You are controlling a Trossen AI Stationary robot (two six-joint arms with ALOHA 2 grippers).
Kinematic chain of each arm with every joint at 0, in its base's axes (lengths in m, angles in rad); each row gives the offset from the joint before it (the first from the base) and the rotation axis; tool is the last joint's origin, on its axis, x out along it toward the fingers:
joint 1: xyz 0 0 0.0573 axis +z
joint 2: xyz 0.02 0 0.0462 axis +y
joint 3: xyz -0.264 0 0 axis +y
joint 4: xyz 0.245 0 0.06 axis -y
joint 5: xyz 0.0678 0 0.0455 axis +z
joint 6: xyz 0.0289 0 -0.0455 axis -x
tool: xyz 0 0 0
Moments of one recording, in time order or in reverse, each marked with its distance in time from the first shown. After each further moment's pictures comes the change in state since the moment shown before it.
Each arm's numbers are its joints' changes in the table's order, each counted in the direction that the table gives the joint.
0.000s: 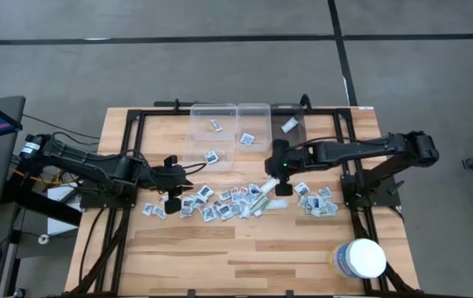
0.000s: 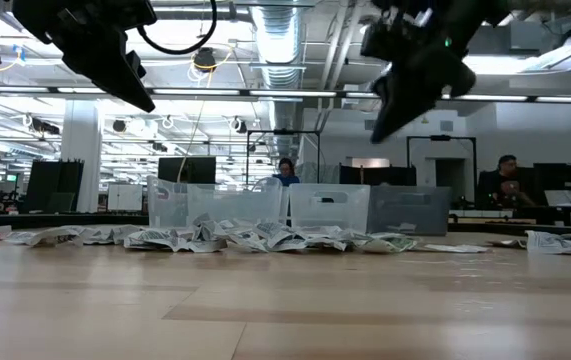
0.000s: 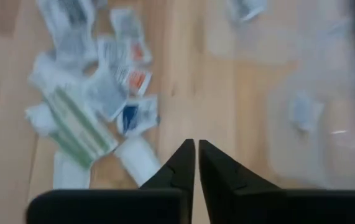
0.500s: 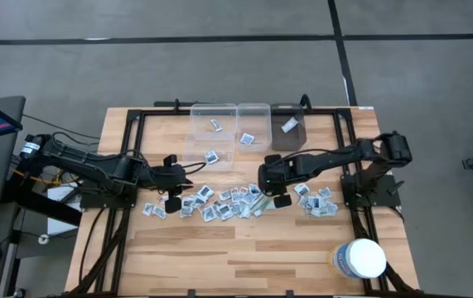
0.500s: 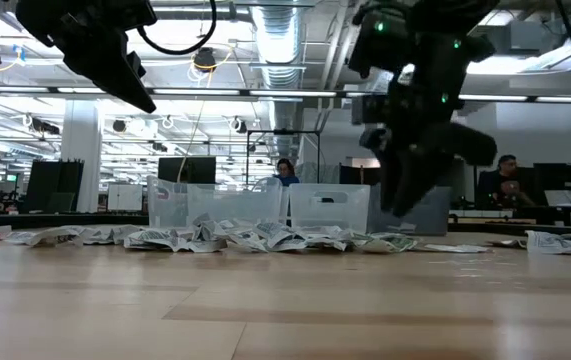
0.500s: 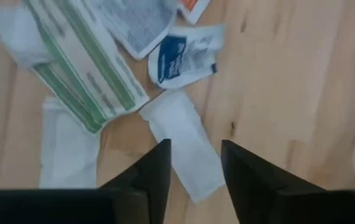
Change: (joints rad) left arm 0.000 -0.001 0.002 -0.003 0.023 -0.003; right arm 0.046 0.253 0.001 -0.010 0.002 0.054
